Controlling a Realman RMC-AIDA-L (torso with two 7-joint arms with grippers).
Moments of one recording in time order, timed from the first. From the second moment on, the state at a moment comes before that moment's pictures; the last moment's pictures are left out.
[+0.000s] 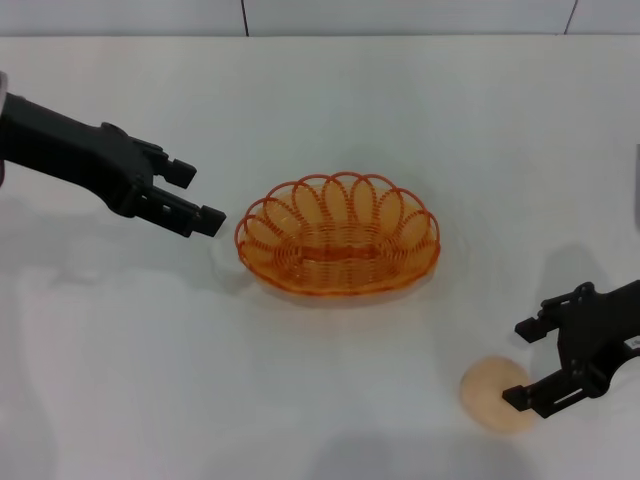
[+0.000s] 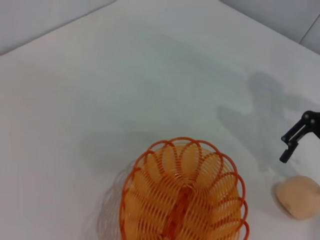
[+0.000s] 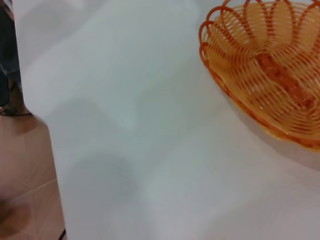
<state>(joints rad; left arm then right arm) -0.68 -1.98 0.84 1.13 2.30 1.87 -2.05 0.33 2.01 -1.44 -1.47 -2.22 -1.64 2.13</state>
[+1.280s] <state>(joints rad) -0.68 -1.98 0.84 1.13 2.29 1.84 -2.05 0.33 2.01 -1.50 -1.46 -2.23 -1.60 2.13</state>
